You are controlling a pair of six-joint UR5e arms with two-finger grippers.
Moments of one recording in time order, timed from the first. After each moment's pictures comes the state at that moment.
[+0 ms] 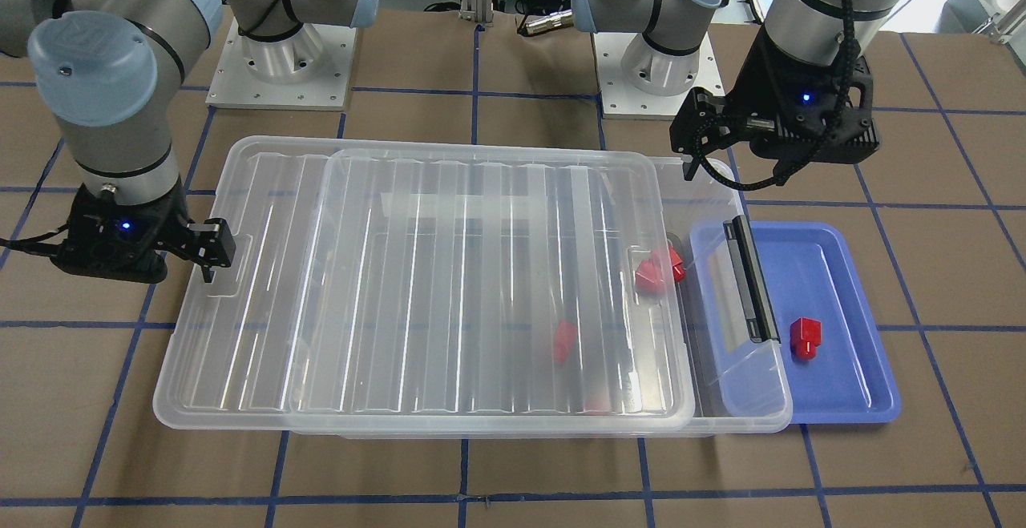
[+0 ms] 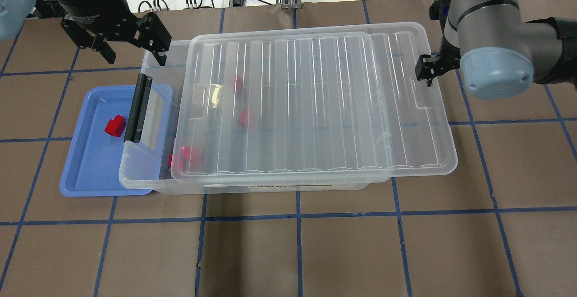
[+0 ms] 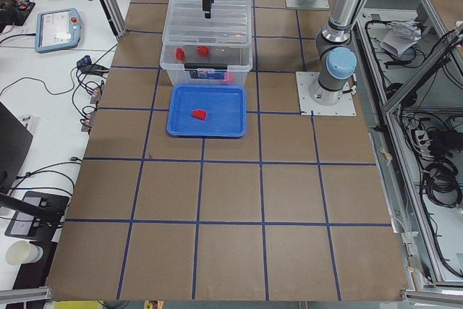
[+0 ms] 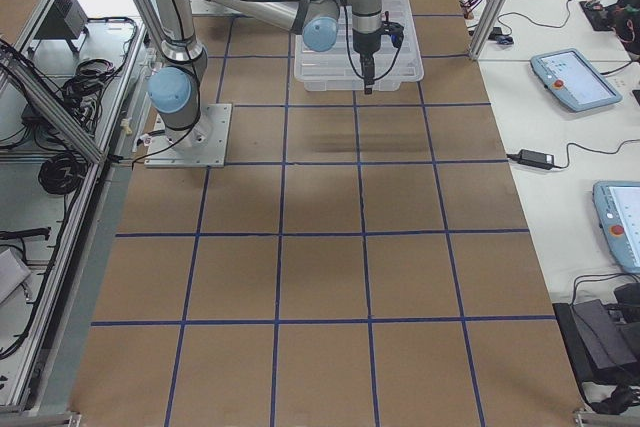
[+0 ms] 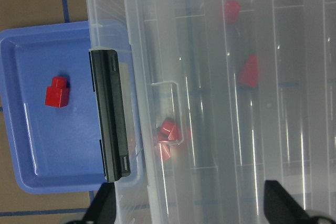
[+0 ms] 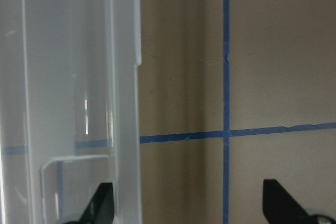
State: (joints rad) left arm -1.54 -1.64 -1.44 -1.61 1.61 0.11; right arm 1.47 -1.42 1.79 -2.06 -1.82 -0.11
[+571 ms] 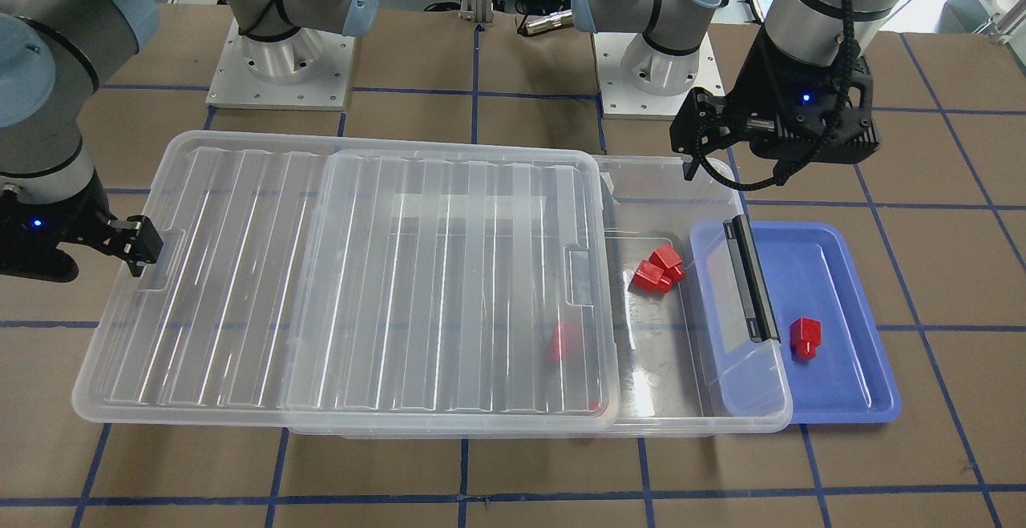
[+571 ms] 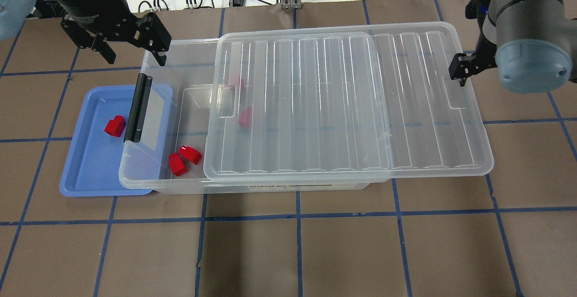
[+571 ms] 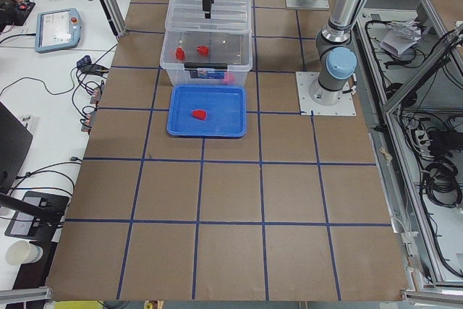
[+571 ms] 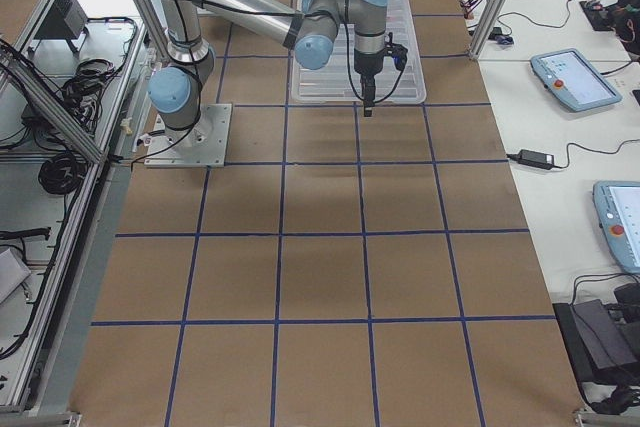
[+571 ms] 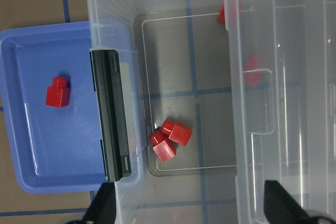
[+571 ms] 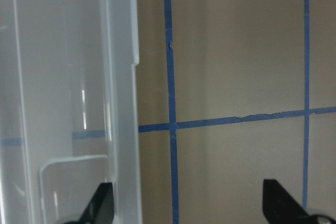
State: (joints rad) left arm -1.54 -1.64 -1.44 -1.61 1.61 0.11; right arm 1.34 -1.43 1.79 -2.06 -1.83 -0.22
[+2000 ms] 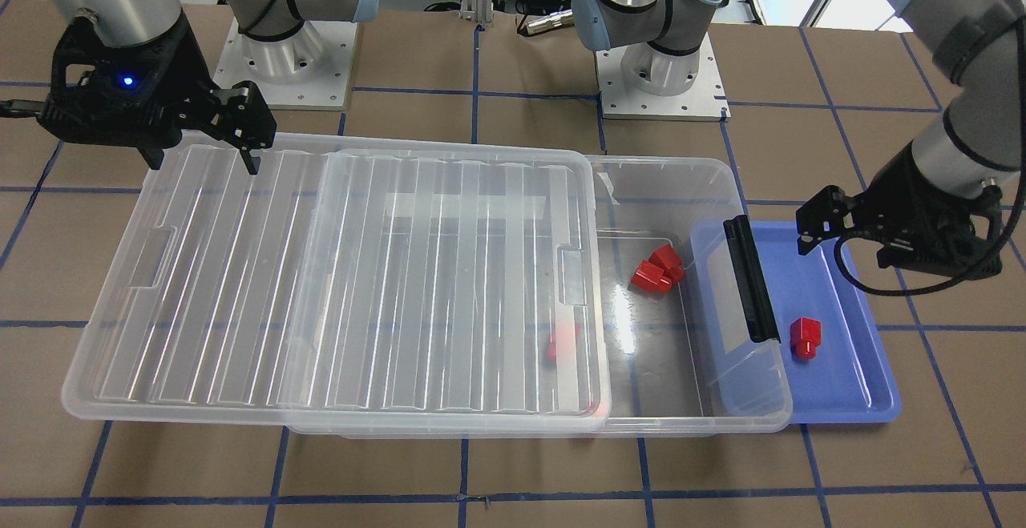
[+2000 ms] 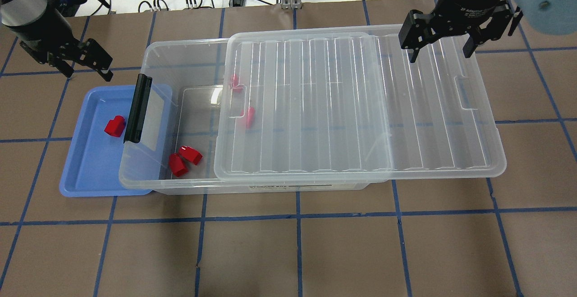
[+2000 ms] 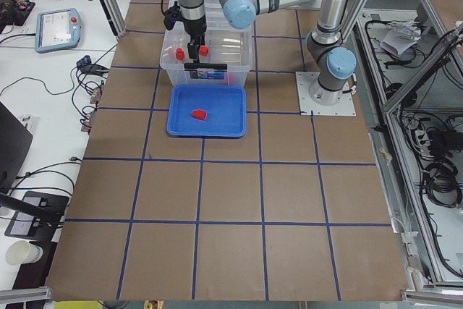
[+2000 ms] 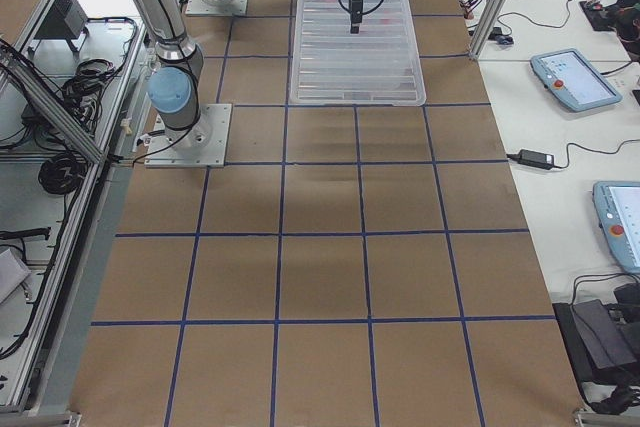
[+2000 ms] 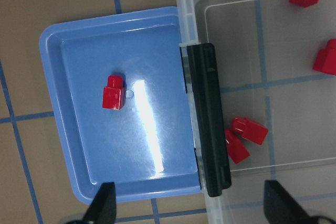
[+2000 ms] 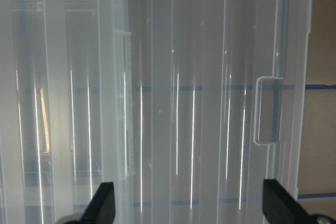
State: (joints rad) left arm -1.24 -1.77 -1.56 -1.40 1.58 0.54; right arm 1.58 -1.53 1.50 -1.57 -1.62 0.01
